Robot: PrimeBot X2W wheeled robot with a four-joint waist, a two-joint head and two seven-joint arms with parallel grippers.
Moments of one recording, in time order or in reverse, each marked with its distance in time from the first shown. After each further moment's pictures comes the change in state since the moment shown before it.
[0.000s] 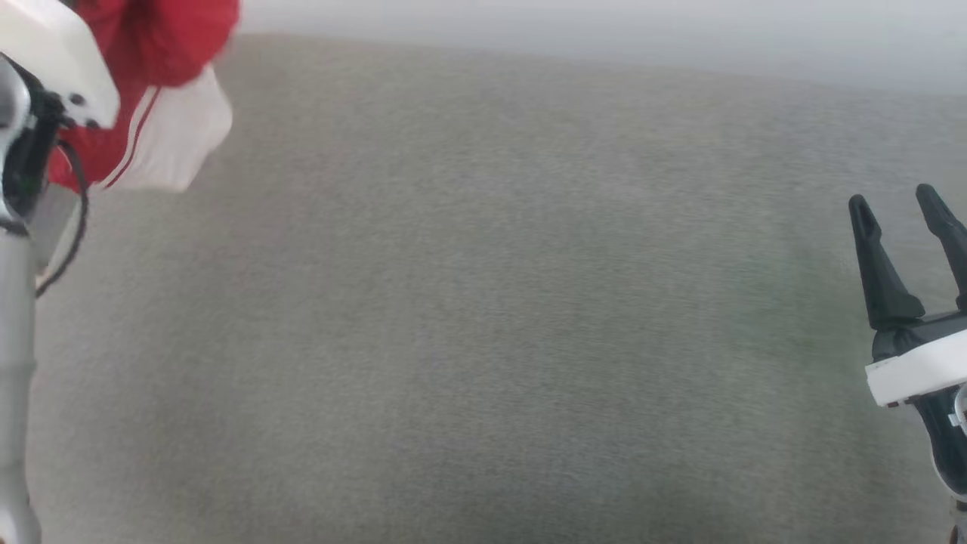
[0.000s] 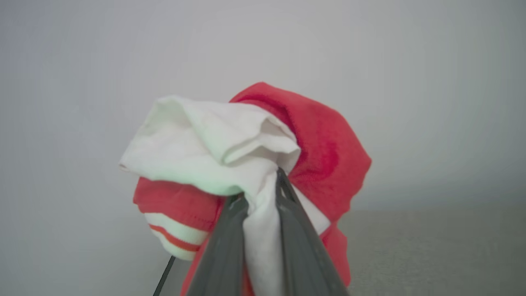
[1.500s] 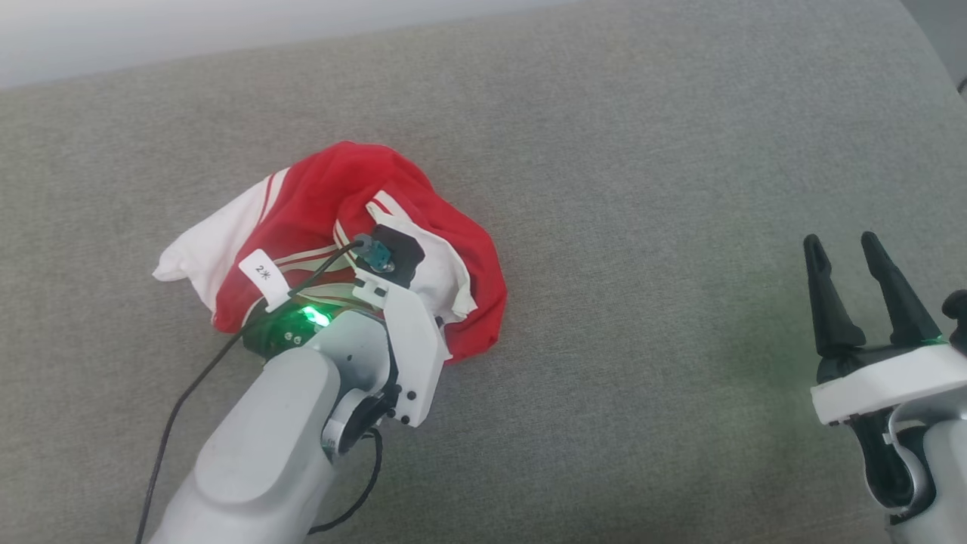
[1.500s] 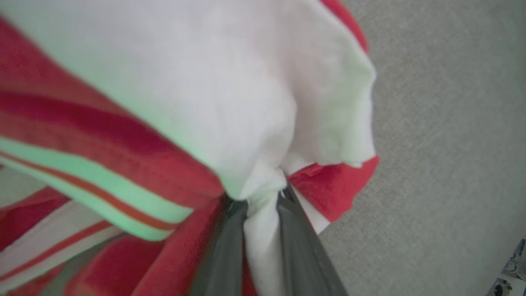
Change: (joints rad) left arm 0.397 -0.248 -0.399 -0.038 -0.082 0.015 0.343; right arm -0.023 0.084 0.056 0.238 0.050 0.000 -0.167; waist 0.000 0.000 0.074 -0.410
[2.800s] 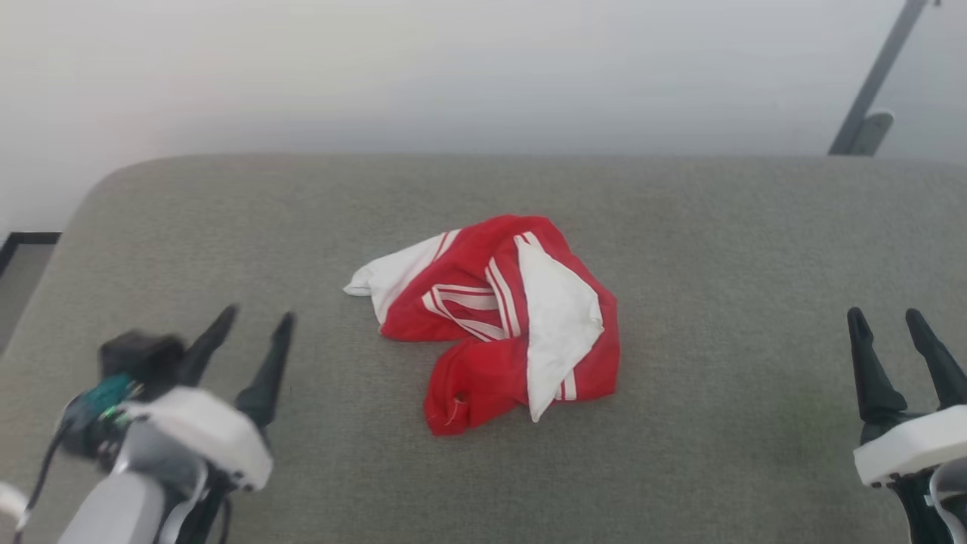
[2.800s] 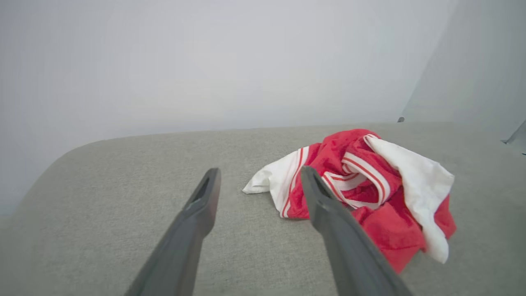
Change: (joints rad) left arm 0.346 0.201 0.272 -0.193 -0.107 -0.007 -0.660; right arm 0.138 -0.016 -0.103 0.006 -0.046 0.000 0.057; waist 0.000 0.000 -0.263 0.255
